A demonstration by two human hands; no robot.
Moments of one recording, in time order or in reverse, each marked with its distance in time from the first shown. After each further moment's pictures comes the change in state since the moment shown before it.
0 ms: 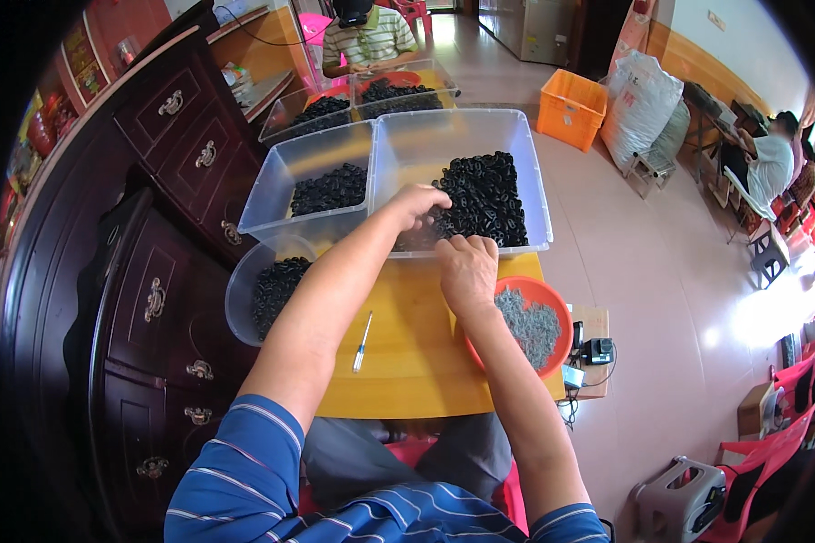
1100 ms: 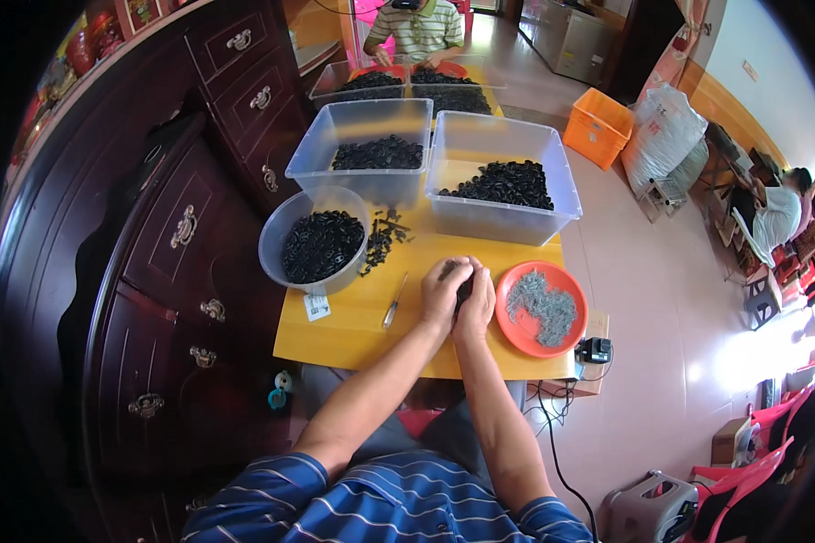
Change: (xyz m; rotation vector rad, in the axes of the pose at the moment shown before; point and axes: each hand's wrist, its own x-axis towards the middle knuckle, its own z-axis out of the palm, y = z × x) left_hand -0.193 -0.132 0.091 -0.981 0.273 0.368; right_hand -0.091 -0.092 0.011 1.502 0.181 0.985
